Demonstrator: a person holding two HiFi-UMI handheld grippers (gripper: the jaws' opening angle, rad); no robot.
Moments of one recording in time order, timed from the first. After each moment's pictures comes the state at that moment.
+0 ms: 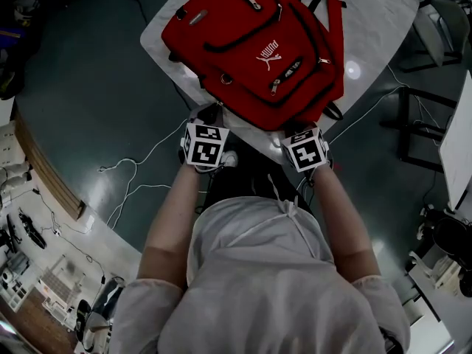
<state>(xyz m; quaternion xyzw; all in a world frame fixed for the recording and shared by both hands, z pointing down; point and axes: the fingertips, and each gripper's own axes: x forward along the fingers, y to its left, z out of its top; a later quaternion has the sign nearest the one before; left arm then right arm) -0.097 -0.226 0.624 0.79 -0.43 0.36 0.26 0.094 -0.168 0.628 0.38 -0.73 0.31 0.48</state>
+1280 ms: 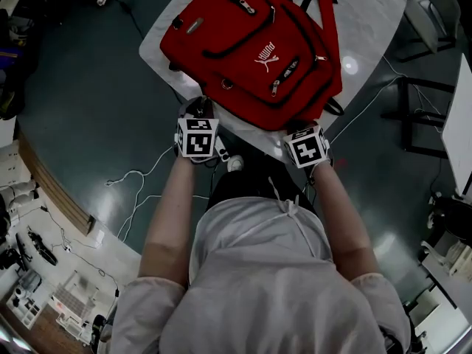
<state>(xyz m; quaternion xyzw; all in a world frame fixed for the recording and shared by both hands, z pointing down) -0.137 -0.267 0.633 0.78 -0.46 0.36 0.23 0.095 -0.171 0.630 0.43 -0.70 0.33 0.47</state>
